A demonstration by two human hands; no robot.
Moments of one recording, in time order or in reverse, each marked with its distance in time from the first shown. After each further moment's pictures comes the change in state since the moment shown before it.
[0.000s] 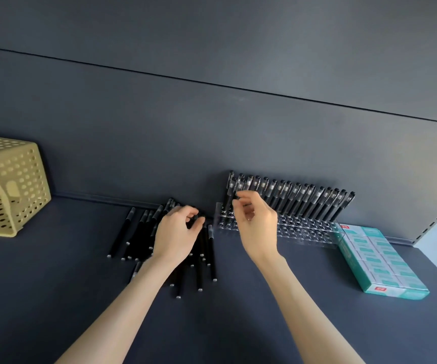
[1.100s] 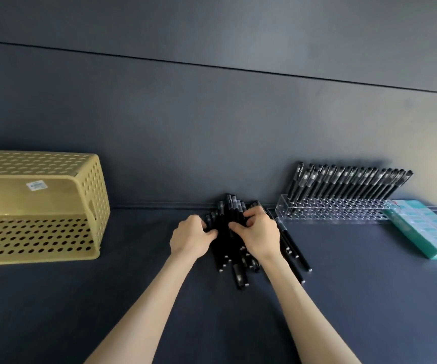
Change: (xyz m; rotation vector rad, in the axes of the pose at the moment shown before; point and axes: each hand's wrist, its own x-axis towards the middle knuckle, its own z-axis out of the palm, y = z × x) left_hand 0.044 -0.113 -0.098 0.203 -0.434 -0.302; right_hand -0.035 -0.061 0.155 -0.364 -0.144 0.503
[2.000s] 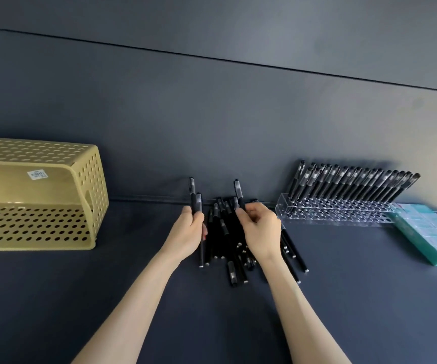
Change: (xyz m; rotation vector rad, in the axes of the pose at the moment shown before) left_hand -0.013 -0.005 -0.006 -0.508 -0.068 0.098; right_hand -0.003 0.002 -0.005 0.293 0.094 -0.080
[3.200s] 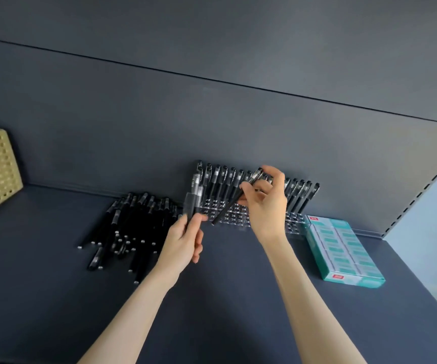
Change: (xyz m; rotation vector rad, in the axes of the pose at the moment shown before) left_hand -0.045 0.082 0.230 -0.453 0.113 0.098; right_hand 0.092 0.073 -0.217 0.449 -0.051 -0.244
